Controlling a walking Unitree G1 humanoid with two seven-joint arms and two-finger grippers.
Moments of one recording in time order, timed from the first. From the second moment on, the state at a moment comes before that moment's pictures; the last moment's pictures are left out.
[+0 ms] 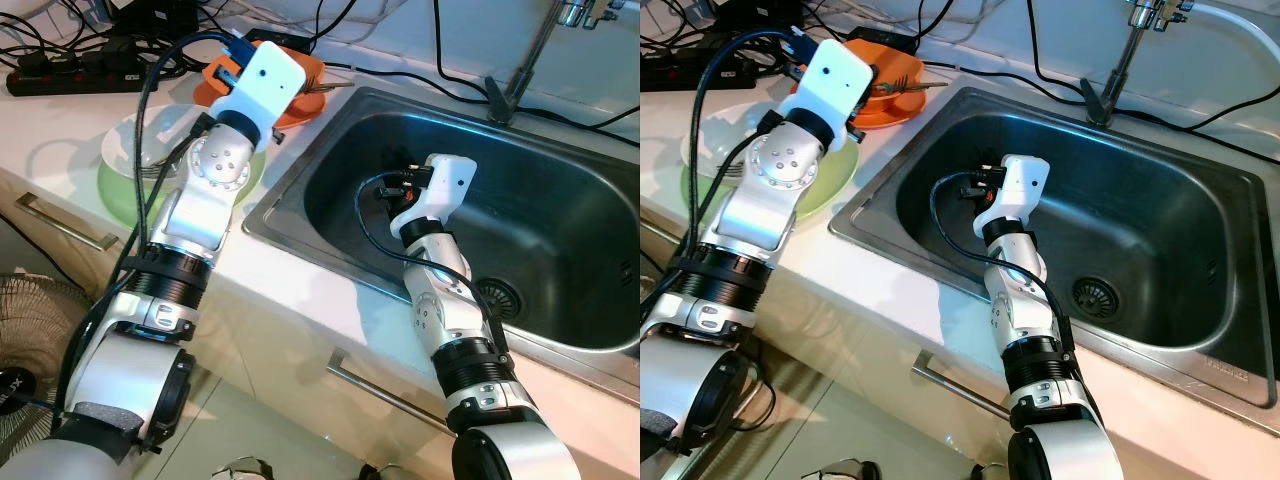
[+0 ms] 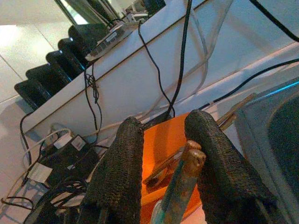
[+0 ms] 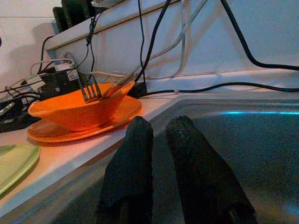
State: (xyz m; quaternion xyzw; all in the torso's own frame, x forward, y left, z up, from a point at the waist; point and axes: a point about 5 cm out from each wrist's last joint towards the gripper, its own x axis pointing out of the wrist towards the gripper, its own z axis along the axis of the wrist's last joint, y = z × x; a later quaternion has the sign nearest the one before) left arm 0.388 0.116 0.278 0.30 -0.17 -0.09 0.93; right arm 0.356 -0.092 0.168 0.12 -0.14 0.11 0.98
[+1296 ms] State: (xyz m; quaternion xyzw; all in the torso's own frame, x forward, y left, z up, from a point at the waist) left arm 0.372 0.100 0.287 0.29 -0.25 -0.15 0.91; right arm 0.357 -0.092 0.166 0.12 -0.14 0.11 0.98
